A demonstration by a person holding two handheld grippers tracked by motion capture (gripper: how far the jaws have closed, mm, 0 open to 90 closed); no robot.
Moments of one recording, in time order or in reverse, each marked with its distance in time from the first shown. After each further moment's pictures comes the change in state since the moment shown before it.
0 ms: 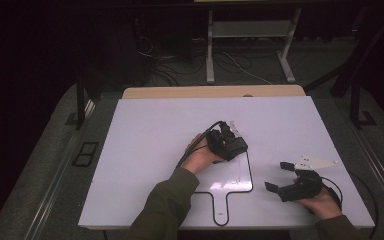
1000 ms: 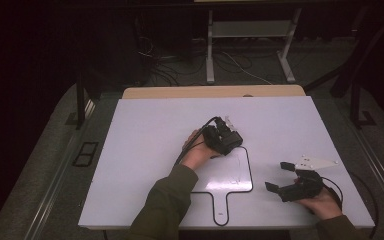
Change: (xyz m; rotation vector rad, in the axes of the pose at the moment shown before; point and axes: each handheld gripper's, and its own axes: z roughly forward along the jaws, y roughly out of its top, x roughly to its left) left arm 0.014 -0.004 0.000 -0.001 0.053 -0.057; right arm -0.001 0.000 -0.001 0.002 0.001 0.002
